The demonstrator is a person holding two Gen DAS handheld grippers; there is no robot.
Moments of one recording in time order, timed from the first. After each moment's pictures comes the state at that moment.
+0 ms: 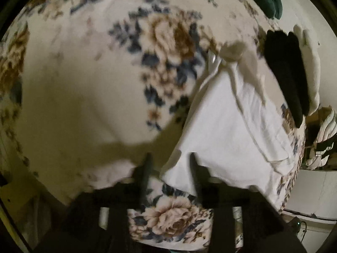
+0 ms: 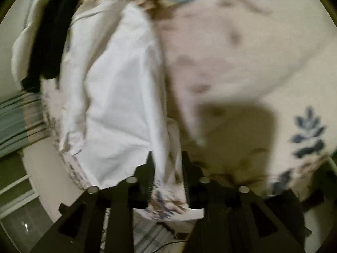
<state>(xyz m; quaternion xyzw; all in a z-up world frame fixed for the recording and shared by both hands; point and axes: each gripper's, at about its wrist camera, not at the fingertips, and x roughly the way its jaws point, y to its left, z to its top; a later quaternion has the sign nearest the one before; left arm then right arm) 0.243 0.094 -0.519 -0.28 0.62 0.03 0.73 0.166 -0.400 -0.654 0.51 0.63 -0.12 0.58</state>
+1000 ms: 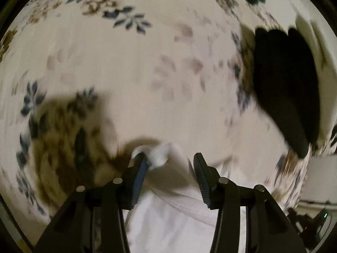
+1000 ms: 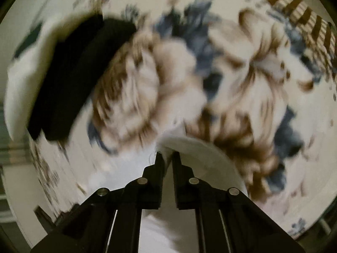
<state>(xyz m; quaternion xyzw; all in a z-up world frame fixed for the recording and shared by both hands) 0.483 0.037 -0.549 -0.21 0.63 -0.01 0.75 0.394 -0.456 -0.618 0.43 0.54 -0.20 0.70</state>
